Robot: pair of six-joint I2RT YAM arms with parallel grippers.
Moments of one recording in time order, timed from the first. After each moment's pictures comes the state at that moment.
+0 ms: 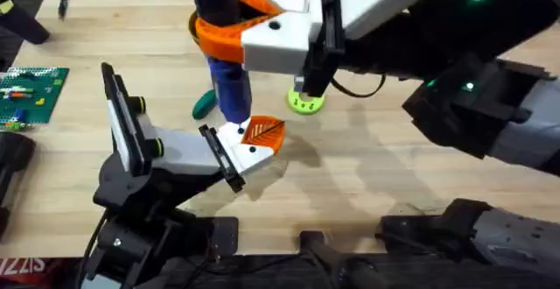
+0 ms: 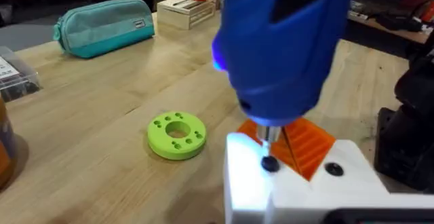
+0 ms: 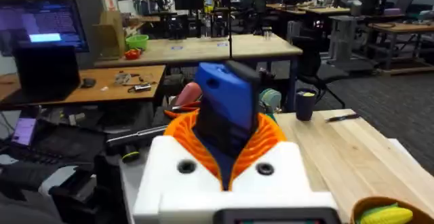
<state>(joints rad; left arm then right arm) -0.30 0.01 0.02 -0.08 0.71 -0.09 0.75 1.24 0.81 0.66 -0.71 0.18</state>
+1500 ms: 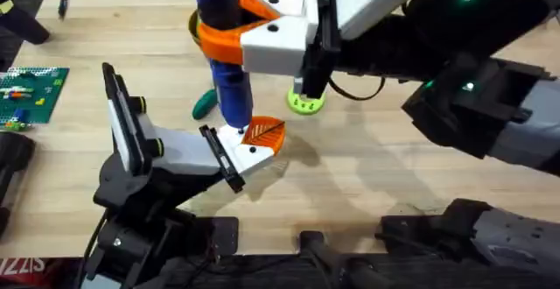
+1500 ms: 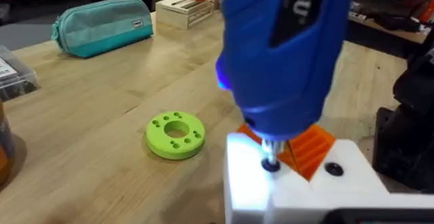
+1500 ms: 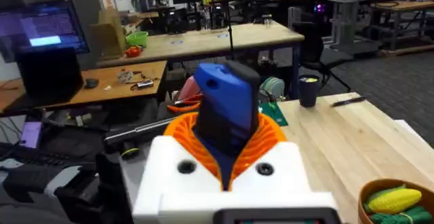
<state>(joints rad) -0.30 0.01 0.02 -0.08 0.71 -0.10 0.75 1.24 0.81 0.61 -0.70 0.21</state>
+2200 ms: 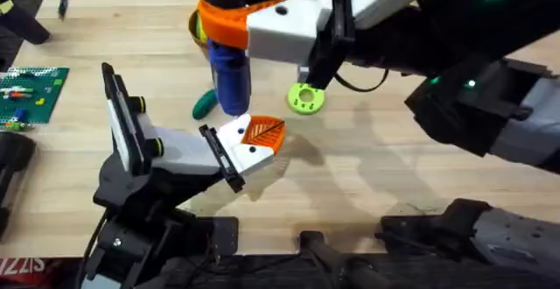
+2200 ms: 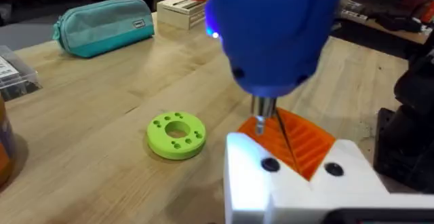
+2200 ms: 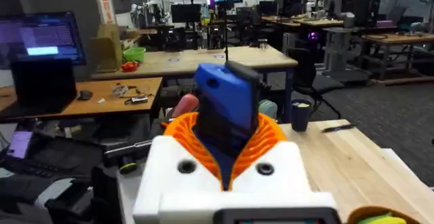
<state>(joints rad) -0.30 0.01 0.02 -0.08 0.71 -0.09 0.73 1.24 0.81 0.72 -0.70 0.22</state>
